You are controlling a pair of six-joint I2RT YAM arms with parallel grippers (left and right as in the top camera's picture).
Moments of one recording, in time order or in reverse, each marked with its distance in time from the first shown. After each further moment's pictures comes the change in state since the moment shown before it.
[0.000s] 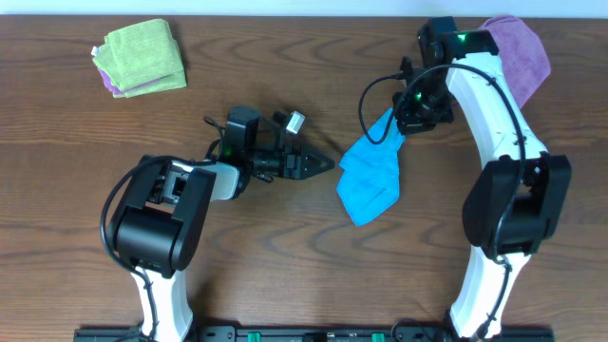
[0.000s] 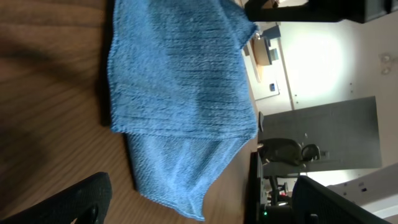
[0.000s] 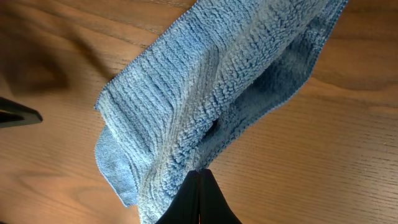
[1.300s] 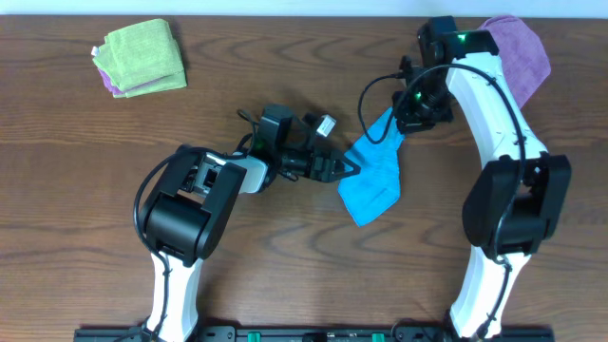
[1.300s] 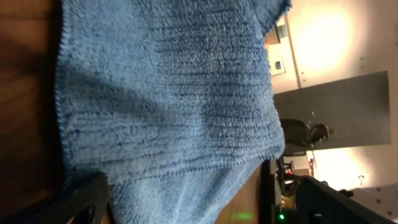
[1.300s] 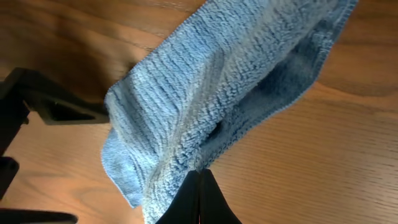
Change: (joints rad) left arm -0.123 0.123 0.151 -0.066 -0.061 0.044; right arm 0.000 0.000 0.000 0.009 -0.020 -0.005
